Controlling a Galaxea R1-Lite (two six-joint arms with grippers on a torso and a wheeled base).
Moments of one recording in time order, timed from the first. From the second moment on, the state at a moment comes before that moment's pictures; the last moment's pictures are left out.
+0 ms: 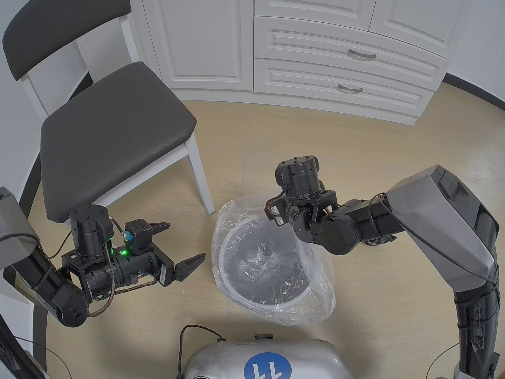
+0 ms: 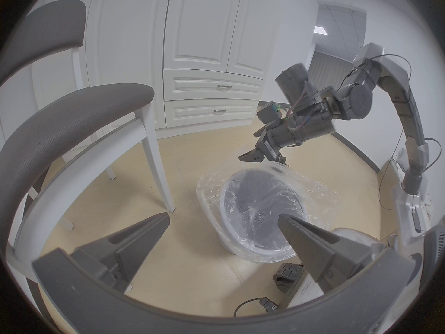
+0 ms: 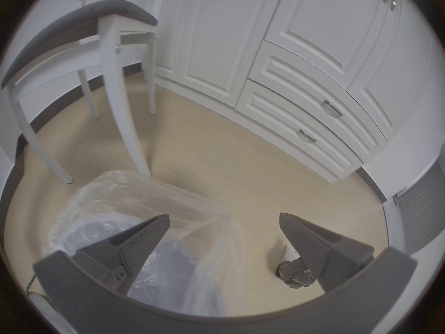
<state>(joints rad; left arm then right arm) -0.33 1.88 -0.41 -1.16 -0.29 0.25 0.64 2.37 -1.58 -0.41 -0.59 -0.22</state>
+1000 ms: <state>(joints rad) -0.33 1.88 -0.41 -1.18 -0.29 0.25 0.67 2.20 -1.10 -0.40 -0.62 -0.27</state>
